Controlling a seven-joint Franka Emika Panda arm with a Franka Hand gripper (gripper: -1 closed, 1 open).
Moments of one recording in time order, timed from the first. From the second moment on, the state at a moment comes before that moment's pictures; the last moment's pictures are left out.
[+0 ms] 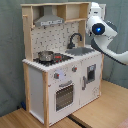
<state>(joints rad) -1.00 -1.44 0.93 -2.06 -0.16 2.44 0.34</state>
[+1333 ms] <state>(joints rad) -0.73 -1.50 1.10 -2.06 -0.33 2.34 0.26</state>
